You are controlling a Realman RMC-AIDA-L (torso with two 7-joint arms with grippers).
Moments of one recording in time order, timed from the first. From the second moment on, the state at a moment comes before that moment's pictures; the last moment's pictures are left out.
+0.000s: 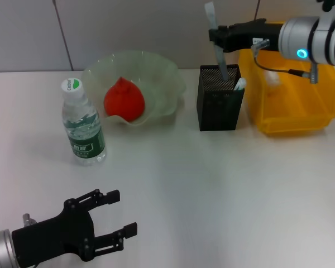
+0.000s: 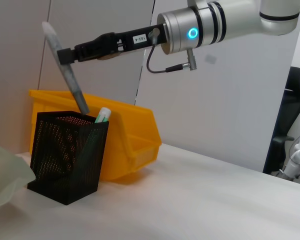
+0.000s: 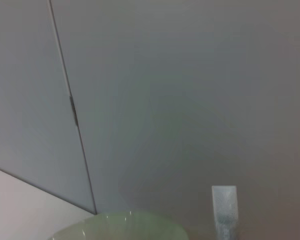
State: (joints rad) left arm -0.41 -1.93 1.94 0.10 0.59 1.52 -0.75; right arm 0.76 2.08 -1.17 -0.88 -2.01 -0.73 2.07
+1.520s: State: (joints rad) left arm -0.41 -1.92 1.94 0.10 0.58 1.53 -0.75; right arm 0.63 2.08 -1.25 -0.96 -1.71 -0.75 1.96
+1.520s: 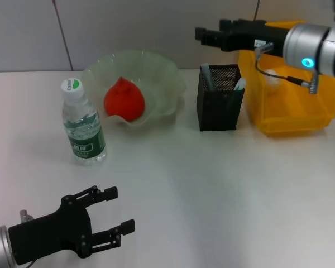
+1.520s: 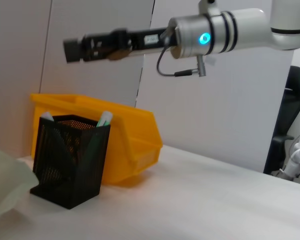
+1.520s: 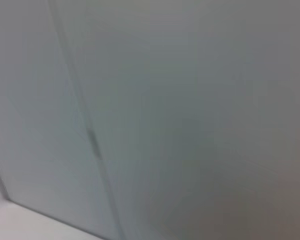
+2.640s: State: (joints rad) left arm -0.47 -1.90 1.94 0.10 0.67 1.58 -0.88; right arm 0.51 2.05 -1.02 -0.52 -1.80 -1.64 1.23
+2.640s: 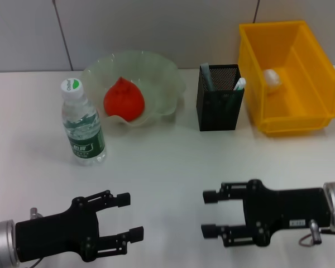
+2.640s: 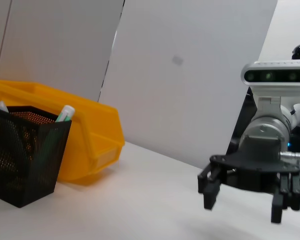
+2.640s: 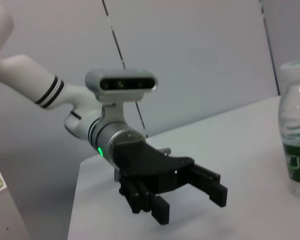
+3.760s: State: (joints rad) left arm -0.51 -1.91 1.93 0.10 0.72 1.56 -0.91; right arm 0.50 2.06 -1.01 -0.51 -1.82 -1.58 1.19
